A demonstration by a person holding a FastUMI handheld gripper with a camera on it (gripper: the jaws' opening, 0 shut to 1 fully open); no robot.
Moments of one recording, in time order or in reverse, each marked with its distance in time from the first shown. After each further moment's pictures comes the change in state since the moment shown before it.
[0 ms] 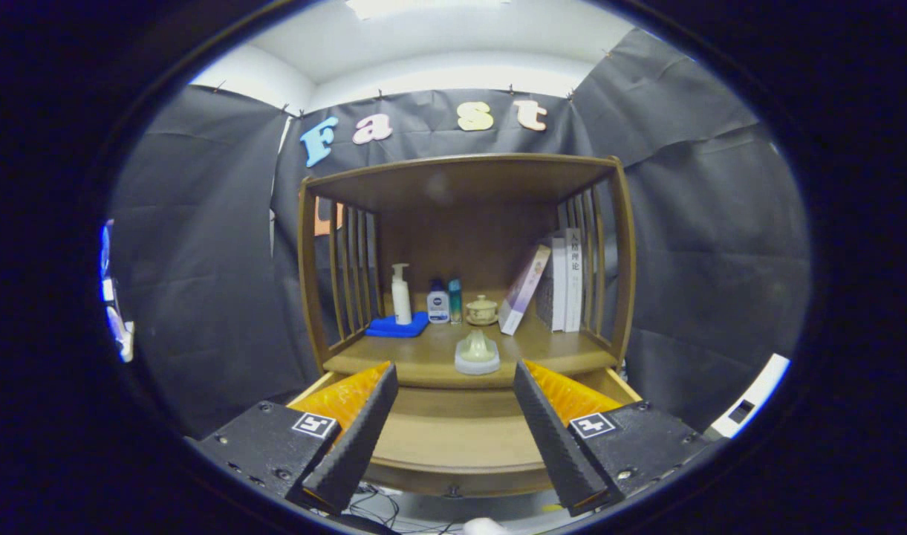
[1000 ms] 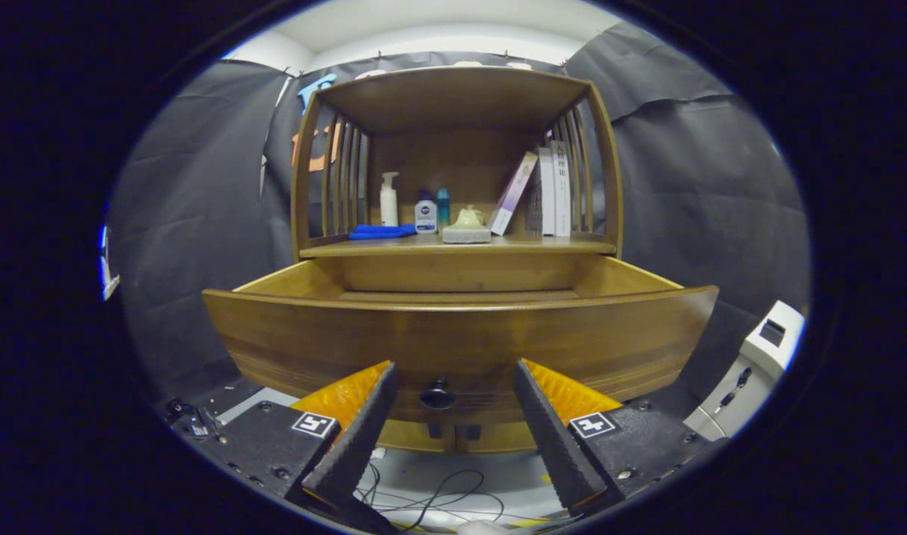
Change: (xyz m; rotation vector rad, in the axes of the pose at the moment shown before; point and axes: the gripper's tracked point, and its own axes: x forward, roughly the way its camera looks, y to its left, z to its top) arm 0.005 -0.016 -0.178 -0.011 0.152 -0.068
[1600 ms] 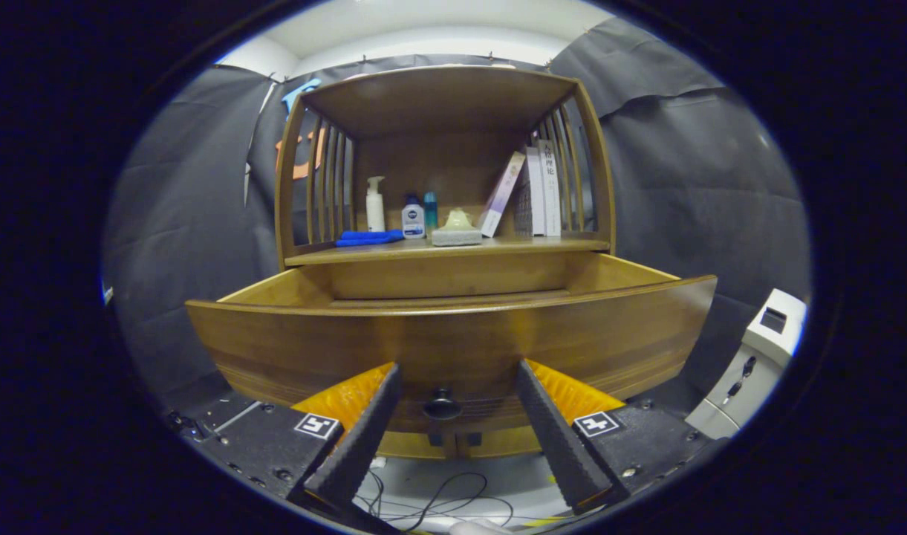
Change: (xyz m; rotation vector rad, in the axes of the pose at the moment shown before) arm 0.017 0.002 0.003 0.044 -0.015 -0.036
